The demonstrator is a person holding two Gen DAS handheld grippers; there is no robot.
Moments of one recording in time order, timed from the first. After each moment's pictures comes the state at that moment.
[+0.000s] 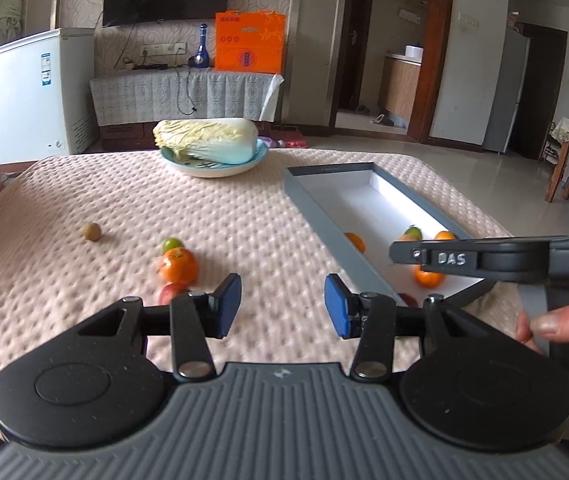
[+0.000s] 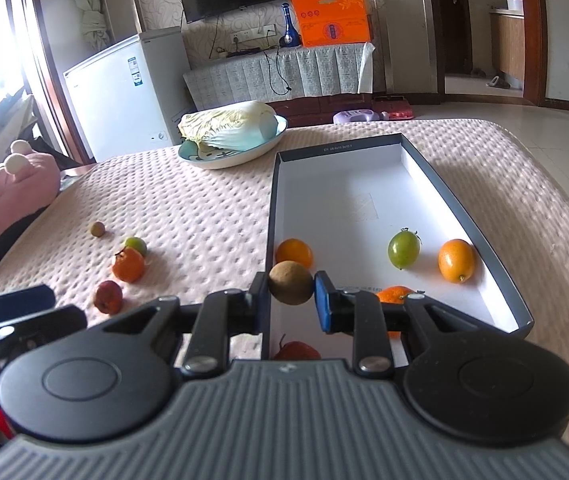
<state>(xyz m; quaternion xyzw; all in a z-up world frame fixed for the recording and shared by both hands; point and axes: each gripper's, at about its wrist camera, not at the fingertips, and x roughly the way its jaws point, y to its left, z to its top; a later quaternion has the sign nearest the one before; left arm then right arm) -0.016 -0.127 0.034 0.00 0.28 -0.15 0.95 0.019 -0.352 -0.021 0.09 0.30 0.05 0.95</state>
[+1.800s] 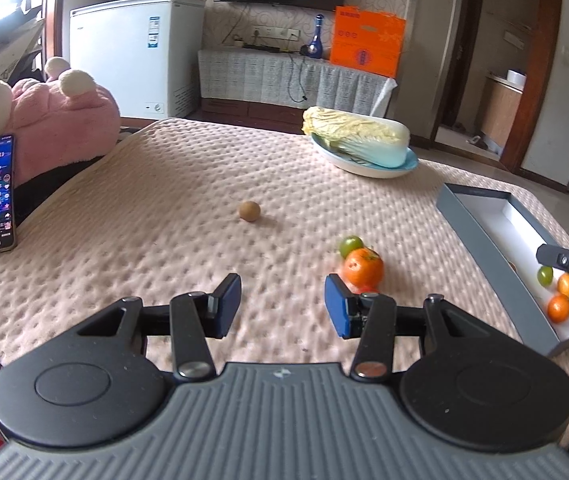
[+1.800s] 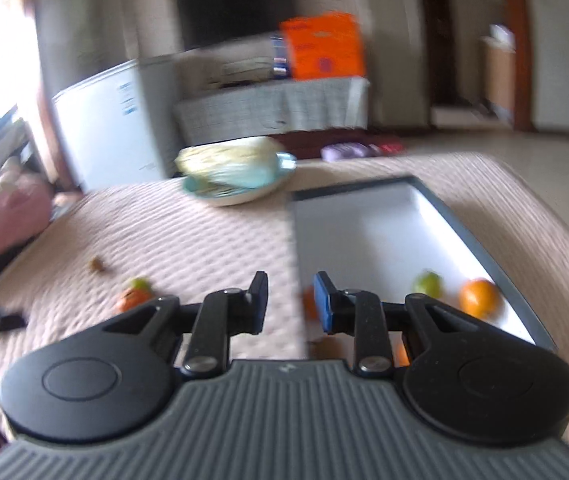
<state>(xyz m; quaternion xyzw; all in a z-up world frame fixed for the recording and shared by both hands) 0.020 -0.004 0.020 -0.06 0.30 0.00 0.95 0.026 -0.304 -0.007 0.06 0.24 0.04 0.97</state>
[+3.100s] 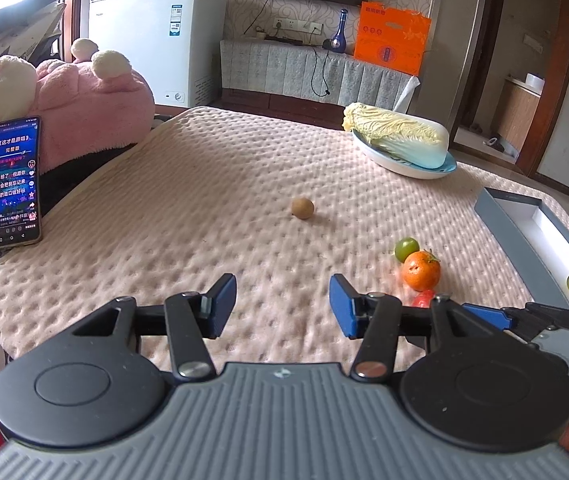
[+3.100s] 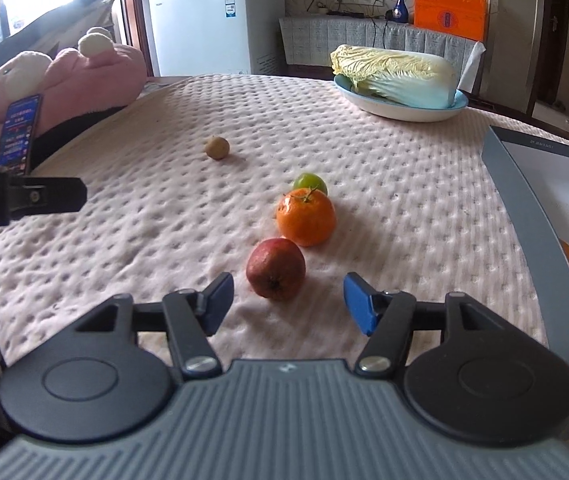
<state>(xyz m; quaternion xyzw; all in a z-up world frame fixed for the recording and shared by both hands) 0.031 0.044 0.010 -0.07 0.31 0.02 0.95 0.067 -0.167 -0.062 -0.02 0.34 0.15 0.93</state>
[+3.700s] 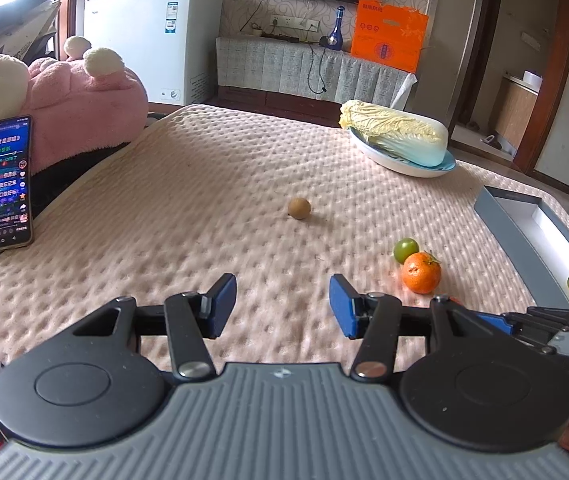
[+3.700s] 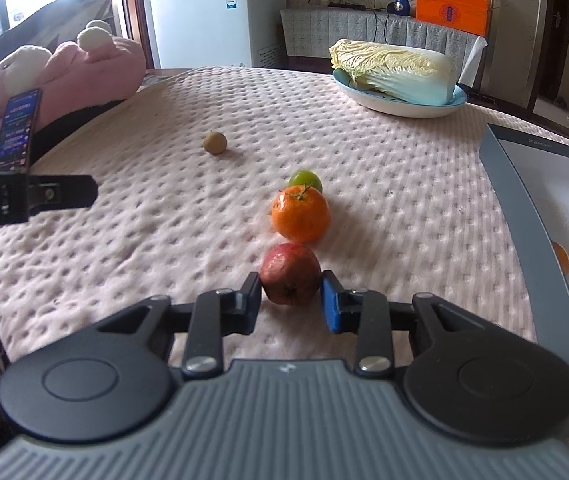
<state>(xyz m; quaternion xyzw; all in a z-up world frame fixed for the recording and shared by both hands) 0.040 0.042 0.007 -0.07 0.32 0.01 0.95 0.064 -0.173 -0.055 -0.03 0.35 0.16 0.92</state>
